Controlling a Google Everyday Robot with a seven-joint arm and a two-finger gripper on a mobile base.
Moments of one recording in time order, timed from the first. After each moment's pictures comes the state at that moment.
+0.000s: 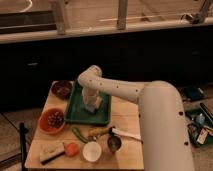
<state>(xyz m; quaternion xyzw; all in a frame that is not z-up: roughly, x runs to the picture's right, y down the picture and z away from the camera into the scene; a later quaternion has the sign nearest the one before) -0.095 0.100 0.897 -0.24 -0.22 -0.49 0.81</state>
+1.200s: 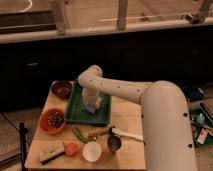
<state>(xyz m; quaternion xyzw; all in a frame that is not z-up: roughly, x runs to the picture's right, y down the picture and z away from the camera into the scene) -0.096 0.097 0.888 -0.23 -0.22 -0.52 0.79</state>
